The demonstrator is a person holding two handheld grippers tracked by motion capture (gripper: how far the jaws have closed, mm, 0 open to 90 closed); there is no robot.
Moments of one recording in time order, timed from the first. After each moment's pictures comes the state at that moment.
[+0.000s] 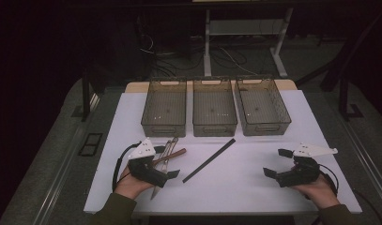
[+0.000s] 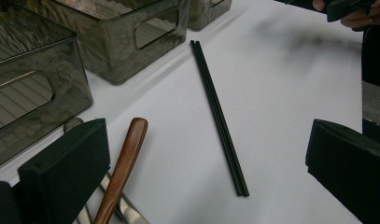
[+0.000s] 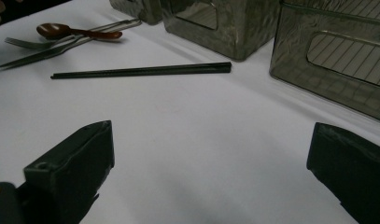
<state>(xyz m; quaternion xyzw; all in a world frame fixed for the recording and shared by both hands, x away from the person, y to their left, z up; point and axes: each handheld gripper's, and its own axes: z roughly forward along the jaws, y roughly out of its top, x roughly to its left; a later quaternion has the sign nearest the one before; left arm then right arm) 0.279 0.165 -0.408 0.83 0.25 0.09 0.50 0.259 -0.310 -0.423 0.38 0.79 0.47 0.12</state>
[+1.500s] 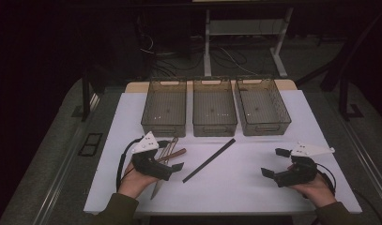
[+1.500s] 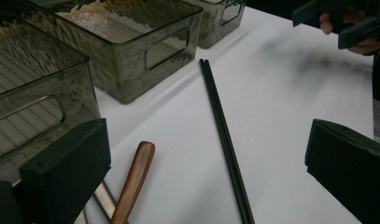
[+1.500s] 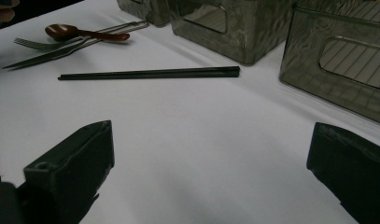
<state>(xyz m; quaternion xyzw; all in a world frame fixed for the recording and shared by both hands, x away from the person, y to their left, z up) 0.288 0.152 -0.398 0.81 0.27 0.10 0.51 0.262 -0.305 -0.424 0.36 0.79 0.48 0.11</state>
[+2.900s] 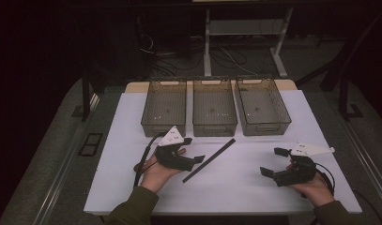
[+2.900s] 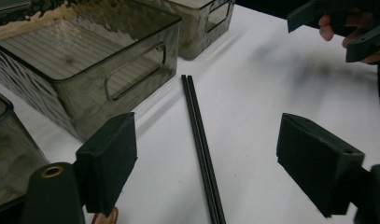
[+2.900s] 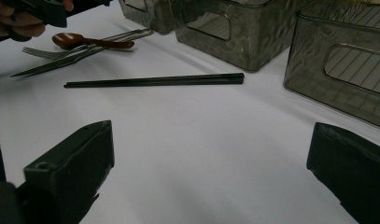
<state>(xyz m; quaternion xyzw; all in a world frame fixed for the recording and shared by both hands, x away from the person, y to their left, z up) 0.307 0.094 -0.401 0.82 0.26 0.09 0.50 0.263 -0.303 -0.424 0.36 0.78 0.49 0.11</state>
